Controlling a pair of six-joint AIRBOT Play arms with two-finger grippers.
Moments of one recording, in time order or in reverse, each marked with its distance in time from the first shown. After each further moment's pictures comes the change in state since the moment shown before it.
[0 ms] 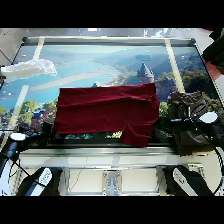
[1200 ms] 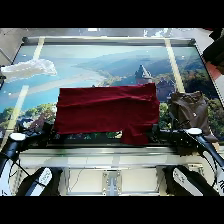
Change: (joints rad) left arm 0.000 0.000 0.000 -0.004 -0.010 0.037; right arm 0.000 -0.127 -0.288 0.447 -0.161 -0.262
